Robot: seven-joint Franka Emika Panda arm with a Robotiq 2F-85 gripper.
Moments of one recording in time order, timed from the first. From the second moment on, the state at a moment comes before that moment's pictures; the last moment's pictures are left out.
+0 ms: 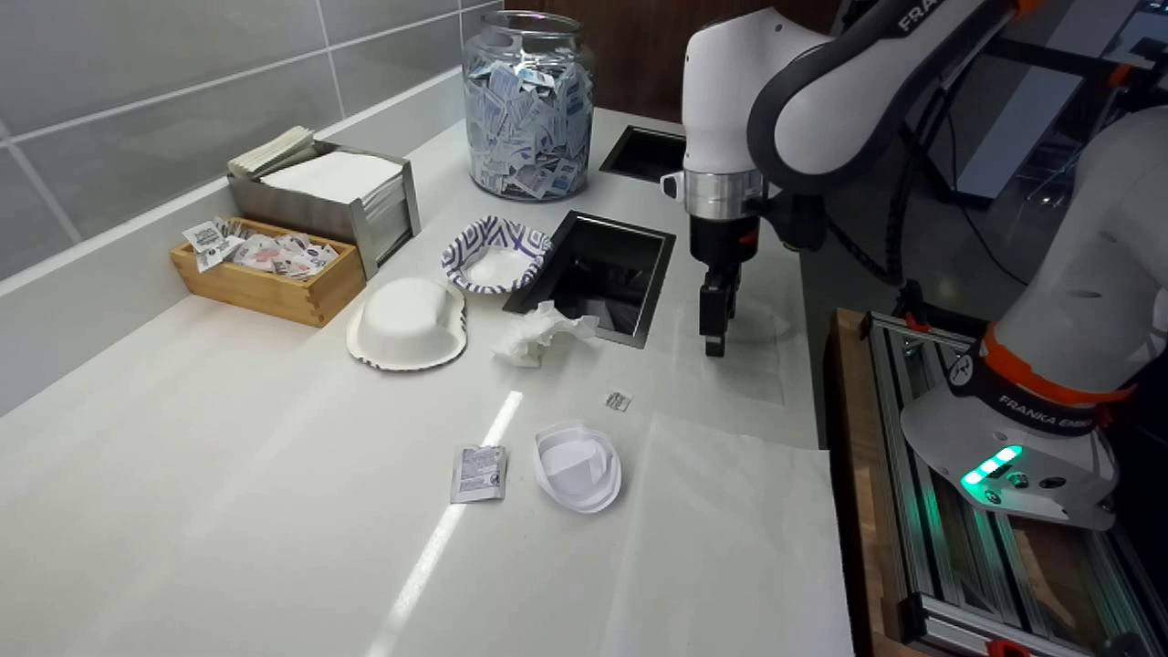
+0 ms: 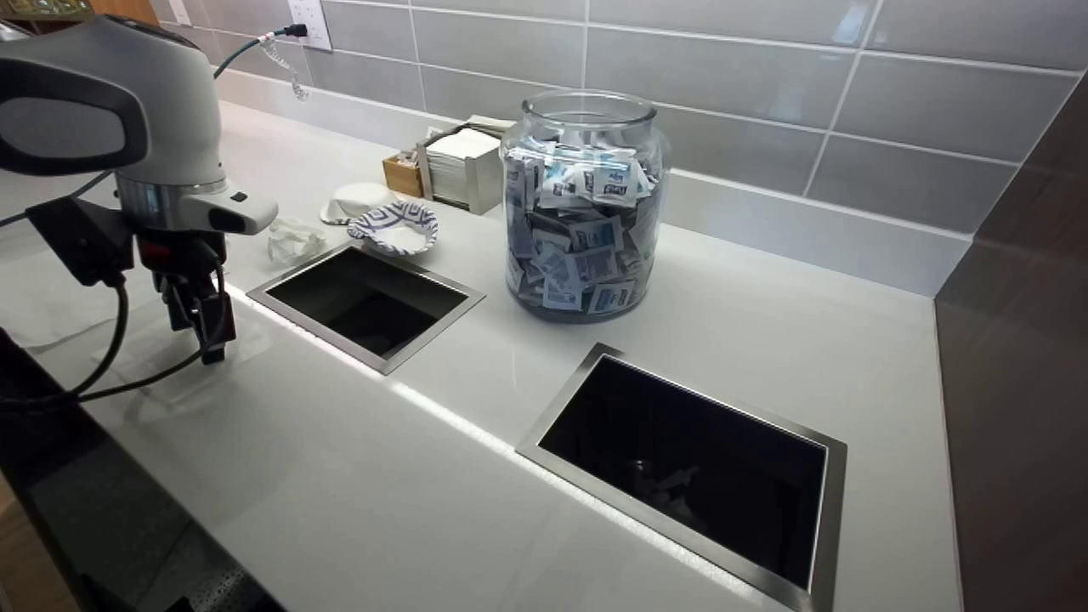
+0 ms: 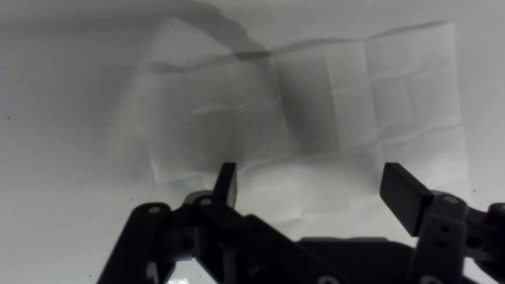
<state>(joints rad) 0.01 -0.10 -0.01 -2.75 0.11 2.40 -0.07</state>
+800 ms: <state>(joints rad) 0.02 -0.11 0.00 -2.74 0.11 2.44 -0.08</state>
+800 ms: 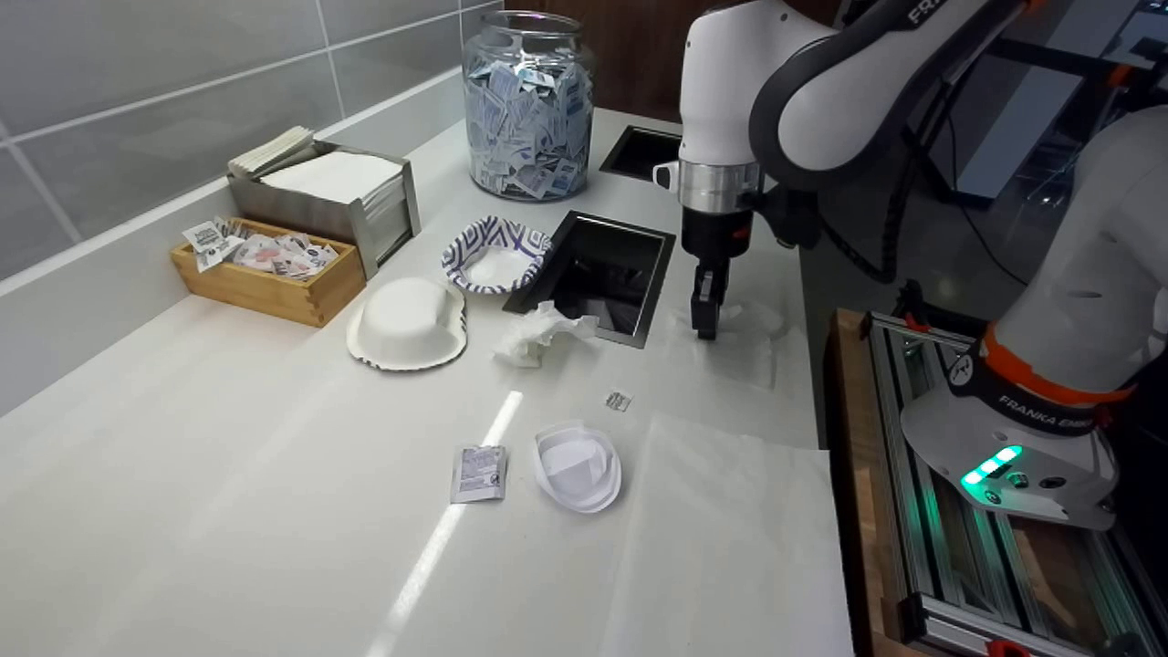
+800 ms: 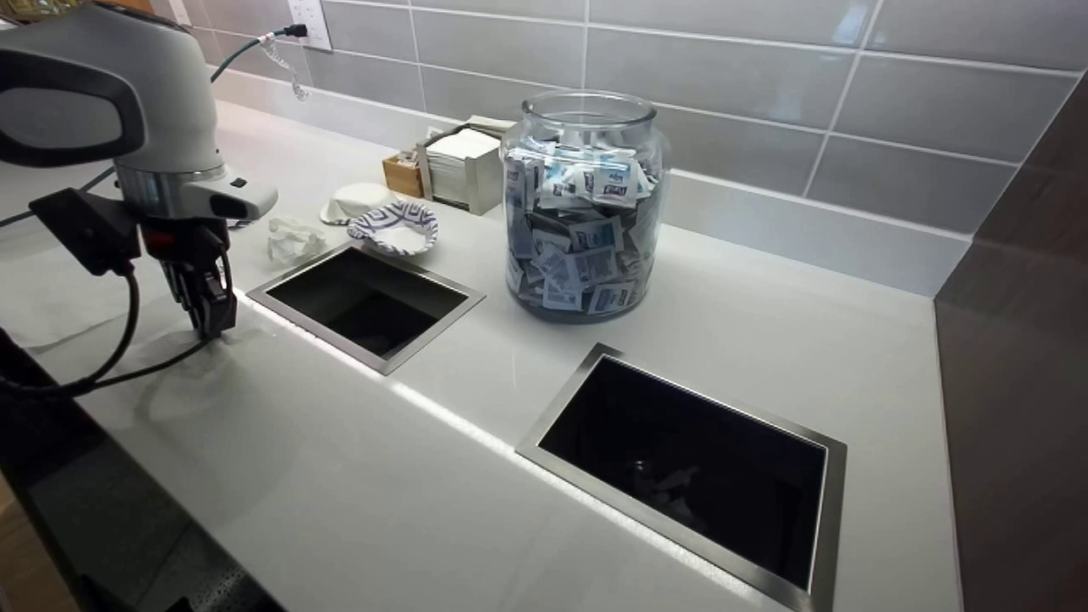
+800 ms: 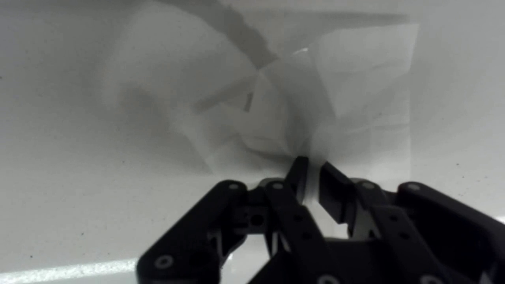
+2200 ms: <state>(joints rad) 0.00 -0.07 0.00 -2.74 0.04 2.69 -0.04</state>
